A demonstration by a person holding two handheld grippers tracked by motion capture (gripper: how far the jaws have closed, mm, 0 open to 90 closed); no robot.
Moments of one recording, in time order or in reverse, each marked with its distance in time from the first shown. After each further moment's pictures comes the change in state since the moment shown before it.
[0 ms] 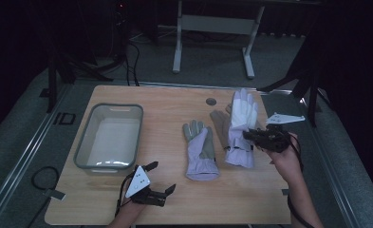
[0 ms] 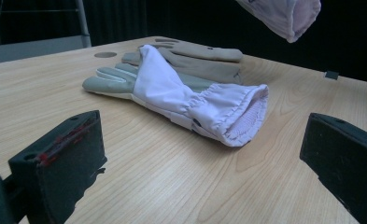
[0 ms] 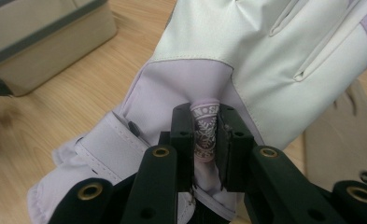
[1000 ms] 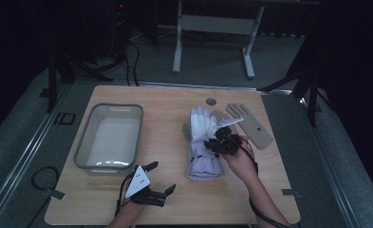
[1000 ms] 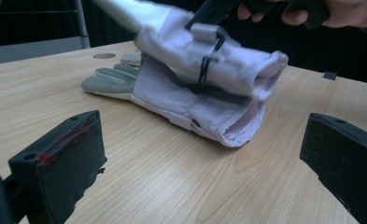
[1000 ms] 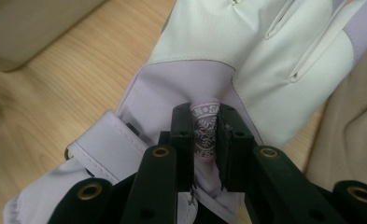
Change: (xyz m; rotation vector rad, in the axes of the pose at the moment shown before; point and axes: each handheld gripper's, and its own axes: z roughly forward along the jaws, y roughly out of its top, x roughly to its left) left arm 0.000 0.000 0.000 -0.006 -0.006 -0.001; right arm 0.071 0.006 0.110 0.226 0.011 -0.015
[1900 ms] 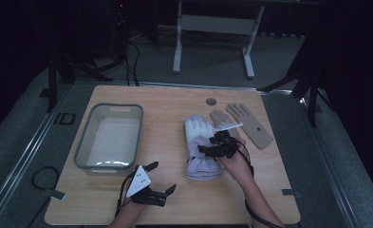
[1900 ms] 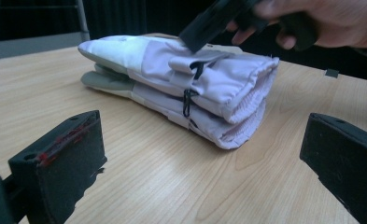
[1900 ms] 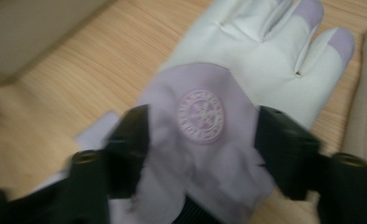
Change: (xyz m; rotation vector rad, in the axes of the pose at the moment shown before) left arm -0.001 0.001 0.002 0.027 0.012 -0.004; right arm -0.003 -0.014 0.018 -0.078 0.031 0.047
